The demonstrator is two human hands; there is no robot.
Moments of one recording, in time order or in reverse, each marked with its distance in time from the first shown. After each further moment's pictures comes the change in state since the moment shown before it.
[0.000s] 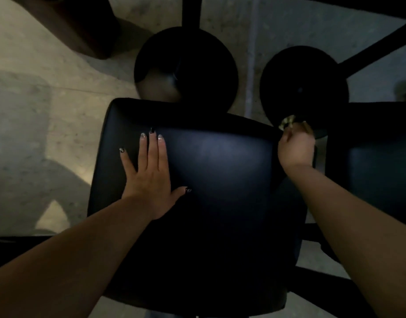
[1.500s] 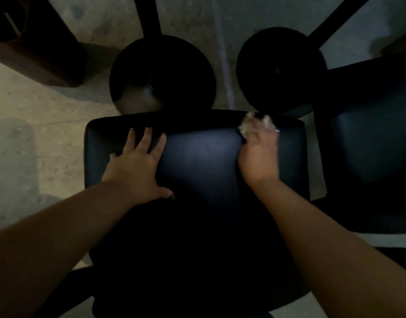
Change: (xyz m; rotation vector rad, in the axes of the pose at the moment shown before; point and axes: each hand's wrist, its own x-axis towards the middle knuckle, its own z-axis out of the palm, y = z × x) left_hand 0.043 -0.014 -0.051 0.108 -0.245 0.256; right_hand -0.067 -0.033 0.021 -0.043 -0.086 0.003
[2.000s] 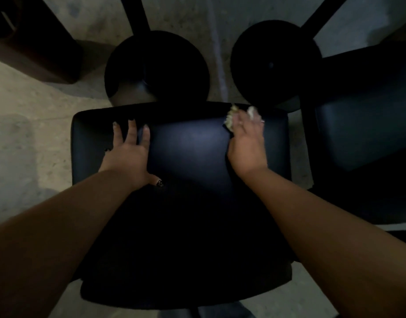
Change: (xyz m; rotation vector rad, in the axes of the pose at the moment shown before) left_hand 0.006 0.032 0.002 0.026 -0.042 -0.165; right_hand -0.001 0.025 -0.004 0.102 -0.018 -0.092
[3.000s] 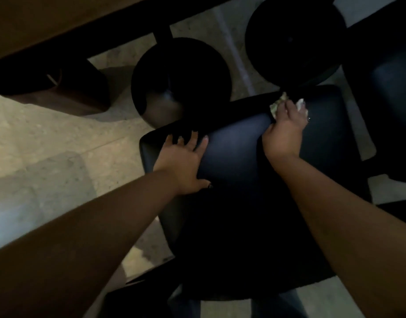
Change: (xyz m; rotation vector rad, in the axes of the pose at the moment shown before) left_hand 0.013 -0.069 -0.026 0.360 0.055 0.503; right_hand 0.002 -0.090 0.017 0.102 0.131 0.494
